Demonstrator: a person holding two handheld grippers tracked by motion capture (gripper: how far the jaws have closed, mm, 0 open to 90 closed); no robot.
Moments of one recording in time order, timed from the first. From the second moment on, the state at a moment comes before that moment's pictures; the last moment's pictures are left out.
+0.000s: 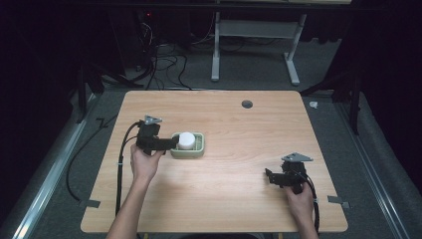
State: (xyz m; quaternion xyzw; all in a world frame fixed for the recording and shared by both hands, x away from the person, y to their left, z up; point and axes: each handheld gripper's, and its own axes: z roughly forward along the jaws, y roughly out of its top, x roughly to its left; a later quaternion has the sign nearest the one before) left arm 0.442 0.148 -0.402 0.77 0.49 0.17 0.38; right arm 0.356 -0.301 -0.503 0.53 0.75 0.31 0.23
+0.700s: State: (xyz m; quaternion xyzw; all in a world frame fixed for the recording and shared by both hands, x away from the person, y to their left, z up) left arm 0.420 0.178 -0.393 0.75 0.51 0.18 0.39; right arm 0.356 -0.301 -0.503 0.53 0.75 0.31 0.23
